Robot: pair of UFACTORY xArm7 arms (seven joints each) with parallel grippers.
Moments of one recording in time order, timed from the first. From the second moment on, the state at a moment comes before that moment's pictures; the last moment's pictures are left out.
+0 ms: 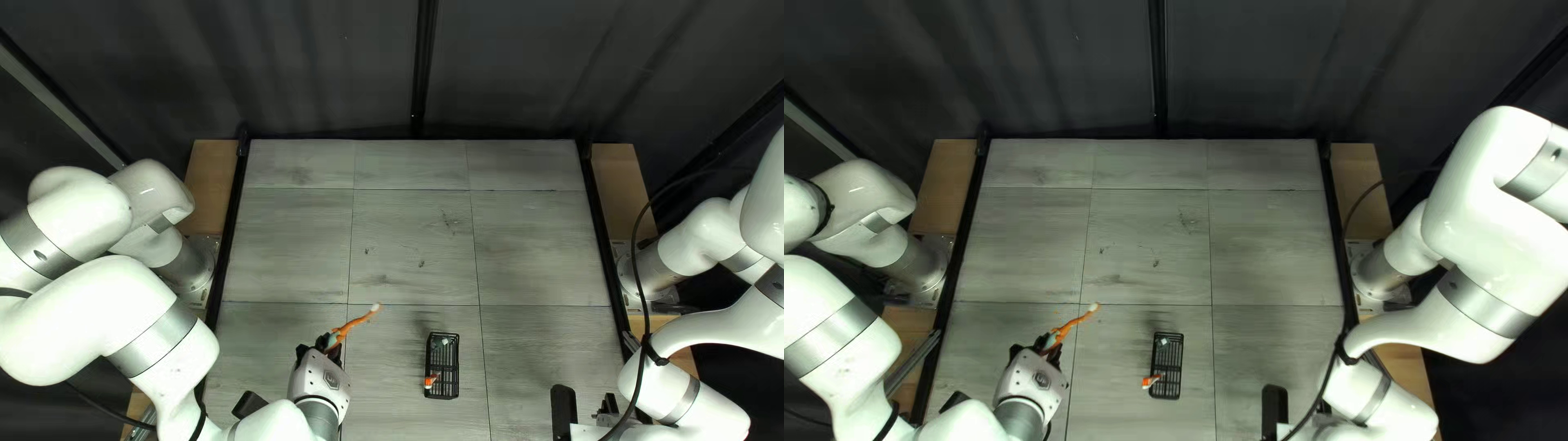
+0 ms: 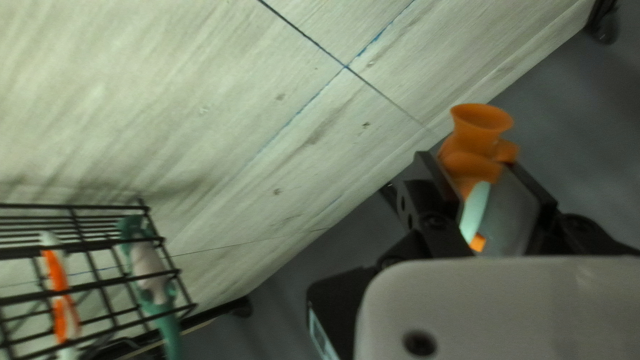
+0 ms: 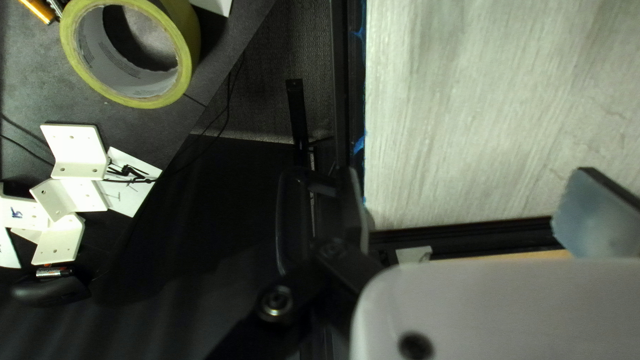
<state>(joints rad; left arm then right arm) -0.80 0.41 0.04 1.32 0.52 1.58 1.40 0.82 0.07 0.16 0.83 0.15 0.88 0.97</state>
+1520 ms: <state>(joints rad) -0.80 0.43 0.04 1.35 0.54 1.58 1.41 0.59 -0.55 0.02 0.68 -0.22 1.10 0.89</state>
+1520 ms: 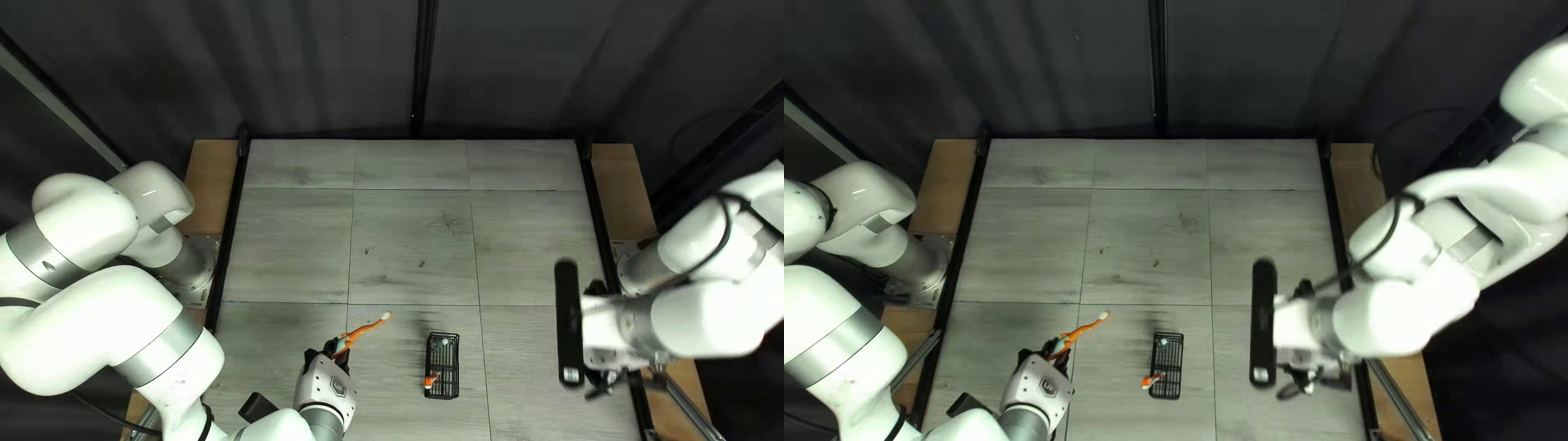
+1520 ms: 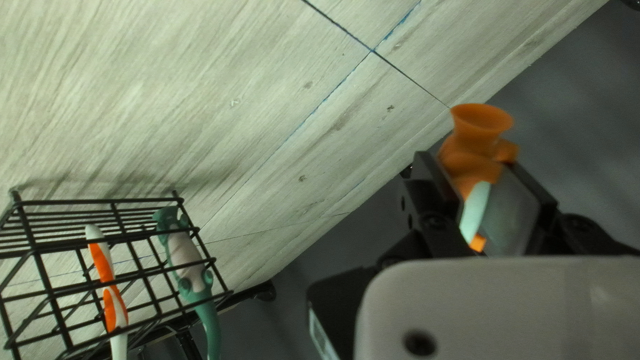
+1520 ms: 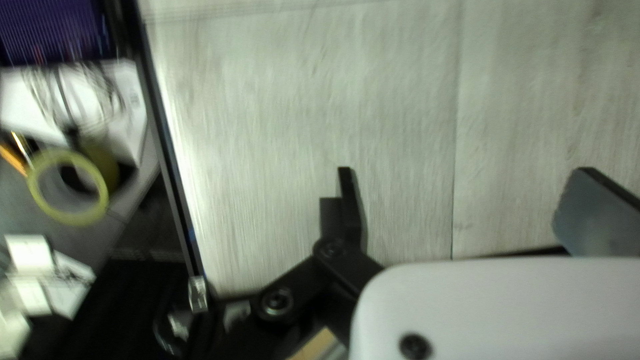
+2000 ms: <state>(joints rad) -0.80 0.43 0.04 1.35 0.54 1.58 1.41 0.47 -0.41 -0.09 0.66 -0.37 0.73 0.84</state>
